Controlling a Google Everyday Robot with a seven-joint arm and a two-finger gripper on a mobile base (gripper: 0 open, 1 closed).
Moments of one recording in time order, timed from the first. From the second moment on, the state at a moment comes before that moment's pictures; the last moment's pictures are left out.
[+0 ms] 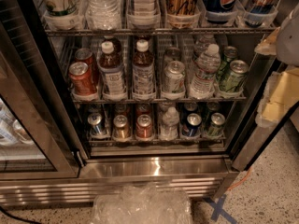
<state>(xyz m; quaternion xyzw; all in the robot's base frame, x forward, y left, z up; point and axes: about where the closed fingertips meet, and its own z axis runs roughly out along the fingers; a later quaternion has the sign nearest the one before) 0.438 -0.217 0.976 -0.60 0.78 -0.03 0.16</state>
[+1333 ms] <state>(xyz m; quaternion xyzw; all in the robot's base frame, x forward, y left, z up) 0.416 -0.122 0.887 -0.40 0.87 0.15 0.24</state>
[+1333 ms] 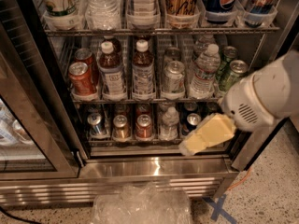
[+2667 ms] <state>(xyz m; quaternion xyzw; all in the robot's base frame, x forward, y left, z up) 0.402 -0.080 0.814 -0.24 0.89 0.26 0.29</state>
